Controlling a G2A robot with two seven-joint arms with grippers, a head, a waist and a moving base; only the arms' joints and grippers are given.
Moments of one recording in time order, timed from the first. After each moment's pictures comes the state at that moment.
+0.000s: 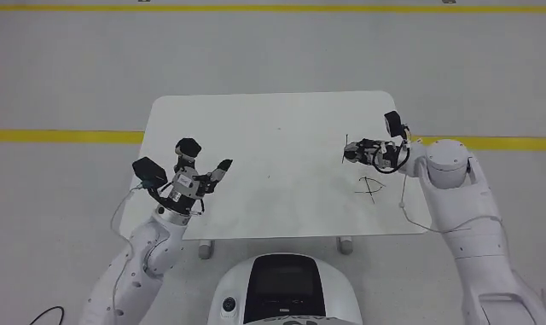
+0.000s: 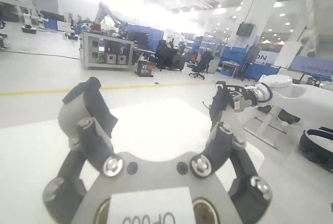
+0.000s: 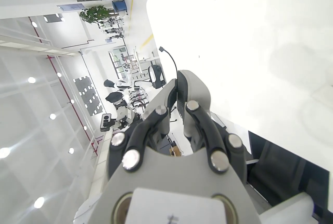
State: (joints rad) left arm 1.67 -1.06 -1.31 -1.76 0.97 -0.34 0.49; right arm -1.15 -1.13 1.41 -1.33 0.03 0.32 1.03
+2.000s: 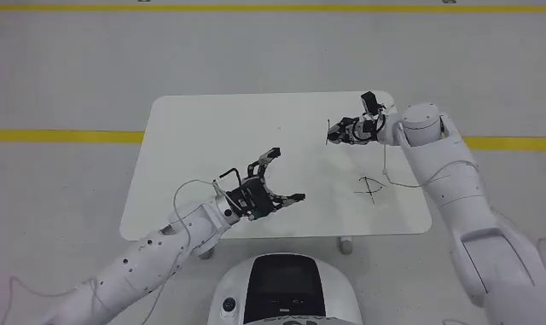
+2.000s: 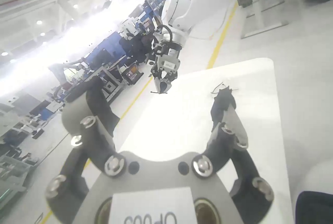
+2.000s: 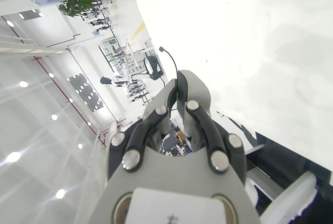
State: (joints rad) left arm 1.21 -0.90 -0.70 -1.76 1.57 -0.05 0.42; right arm -0.74 -1.20 1.08 -0.87 0.14 0.34 1.05
